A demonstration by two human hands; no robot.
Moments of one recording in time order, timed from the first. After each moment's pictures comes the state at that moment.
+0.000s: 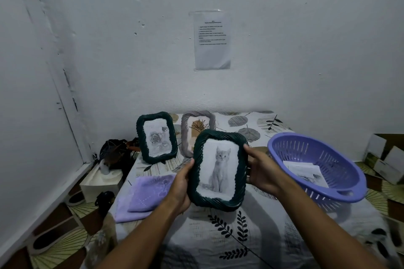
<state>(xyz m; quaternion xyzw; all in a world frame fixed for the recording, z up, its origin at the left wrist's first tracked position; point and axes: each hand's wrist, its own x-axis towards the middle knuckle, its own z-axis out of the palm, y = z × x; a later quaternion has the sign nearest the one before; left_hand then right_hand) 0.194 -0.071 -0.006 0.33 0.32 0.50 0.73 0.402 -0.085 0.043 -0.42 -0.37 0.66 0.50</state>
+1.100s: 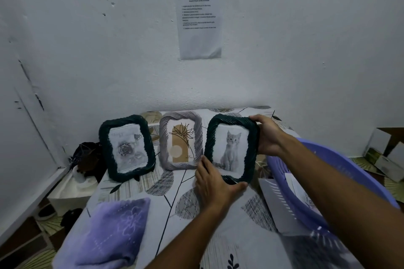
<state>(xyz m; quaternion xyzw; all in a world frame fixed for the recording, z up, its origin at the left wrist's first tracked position) 0.327 0.021 -0.037 0.63 0.68 0.31 0.21 0.476 0.074 0.079 -0.52 -0.34 0.64 0.45</state>
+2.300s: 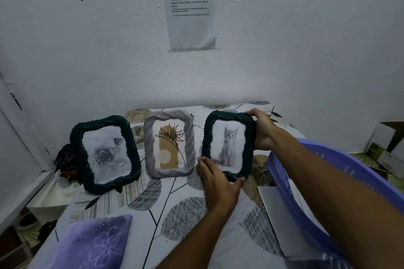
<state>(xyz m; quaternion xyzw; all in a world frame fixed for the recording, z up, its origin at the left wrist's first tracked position) 0.364 0.073 -0.071 0.62 0.64 0.38 0.26 0.499 0.148 0.051 -0.54 -0.31 0.64 0.46</state>
